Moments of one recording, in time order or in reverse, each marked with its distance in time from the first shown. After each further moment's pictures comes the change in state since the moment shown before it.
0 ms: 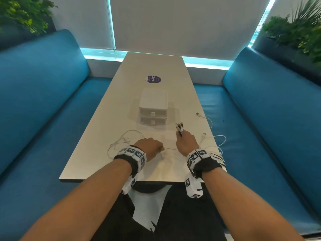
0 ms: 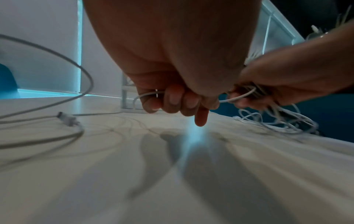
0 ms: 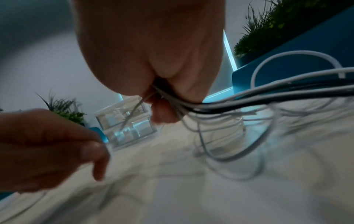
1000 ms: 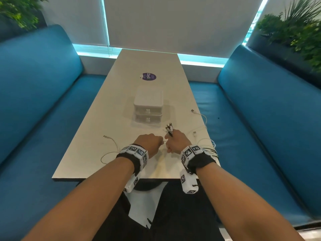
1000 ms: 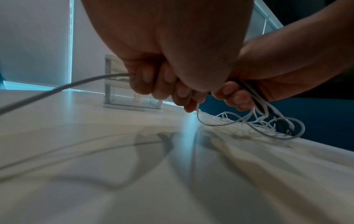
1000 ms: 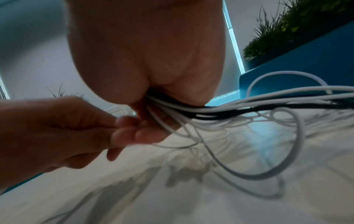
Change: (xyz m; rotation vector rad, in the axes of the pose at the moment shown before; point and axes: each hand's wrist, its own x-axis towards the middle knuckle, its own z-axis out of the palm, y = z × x) left_hand 0.008 0.023 -0.001 0.130 0.095 -0.038; right_hand -0.005 -0.007 0.001 0.126 -0.234 0.032
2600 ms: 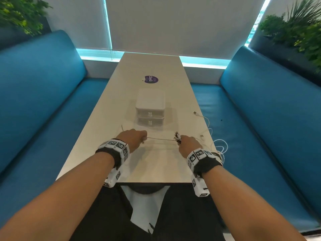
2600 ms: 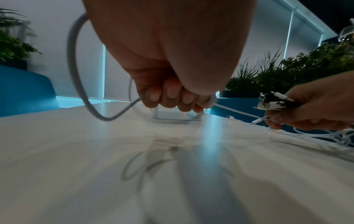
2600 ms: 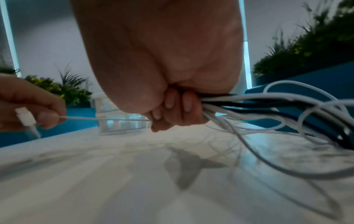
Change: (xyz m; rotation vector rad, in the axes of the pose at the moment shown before) left_hand -0.003 -0.078 -0.004 -0.118 -0.007 -0.082; right_hand 0.006 0.028 -0.012 -0.539 0.164 -0.001
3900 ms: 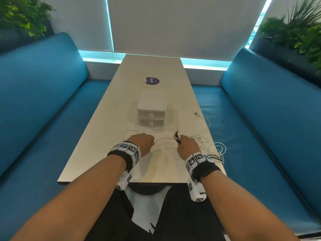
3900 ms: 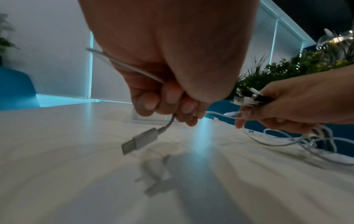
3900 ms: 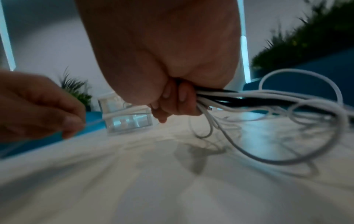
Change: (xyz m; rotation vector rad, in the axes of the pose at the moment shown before) left_hand -0.002 0.036 0.002 0.040 -0.048 0.015; right_hand -0.009 -0.008 0.004 0.149 0.062 -0.003
